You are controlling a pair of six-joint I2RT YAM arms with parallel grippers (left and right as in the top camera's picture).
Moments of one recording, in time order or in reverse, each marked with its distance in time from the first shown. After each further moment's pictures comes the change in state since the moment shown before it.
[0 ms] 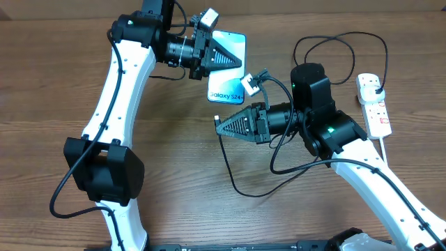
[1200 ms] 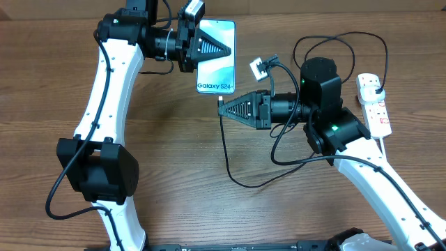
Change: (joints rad) left arm 0.057 0.000 0.000 0.064 0.159 -0.030; right arm -0.035 0.000 0.000 0.144 0.095 0.168
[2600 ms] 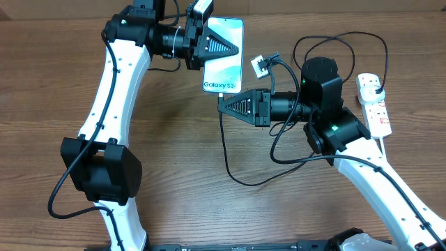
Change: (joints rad) left arm -0.033 0.000 0.000 0.108 -0.002 -0.075; right arm 0.000 0.000 0.000 0.023 0.029 0.050
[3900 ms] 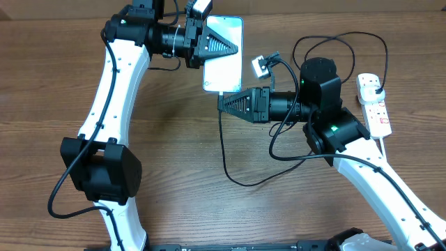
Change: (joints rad) left arm 0.000 0.001 0.000 0.025 -0.031 0.015; right arm 0.006 0.000 0.001 -0.016 0.041 0.155
